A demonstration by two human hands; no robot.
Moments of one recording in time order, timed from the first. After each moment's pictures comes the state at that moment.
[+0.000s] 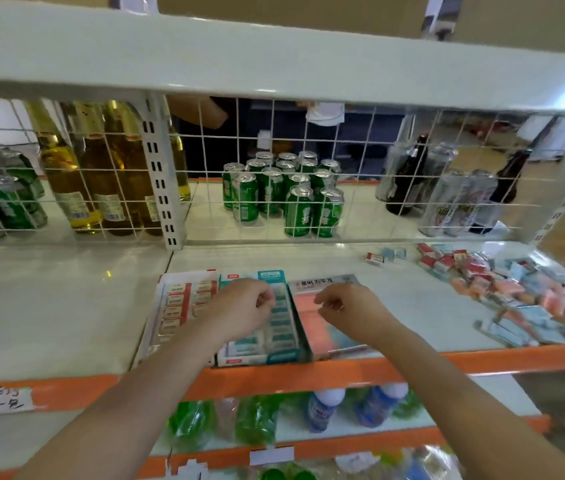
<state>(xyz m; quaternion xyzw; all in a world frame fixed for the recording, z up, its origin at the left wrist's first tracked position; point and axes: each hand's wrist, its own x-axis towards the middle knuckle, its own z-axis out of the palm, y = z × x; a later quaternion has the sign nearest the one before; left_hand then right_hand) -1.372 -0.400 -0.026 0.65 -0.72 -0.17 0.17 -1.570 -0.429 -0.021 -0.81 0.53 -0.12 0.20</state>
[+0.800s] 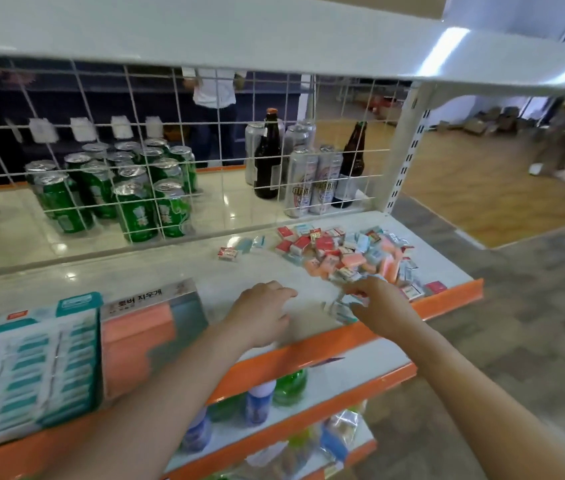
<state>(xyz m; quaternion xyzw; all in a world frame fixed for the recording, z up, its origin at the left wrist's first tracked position) -1.639 -0.481 -0.055 0.49 -0.86 -0.15 0.06 -1.845 -0.451 -0.037 -0.68 0.71 -0.13 0.13</state>
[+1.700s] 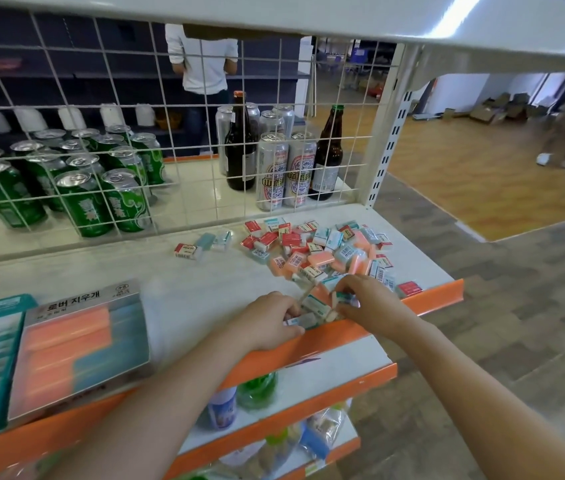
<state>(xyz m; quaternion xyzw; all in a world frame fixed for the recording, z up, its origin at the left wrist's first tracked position) -1.724 -0.492 -0.073 0.50 -0.82 -0.28 0.06 -1.915 -0.477 -0.050 -0.73 0.66 -0.07 0.14</state>
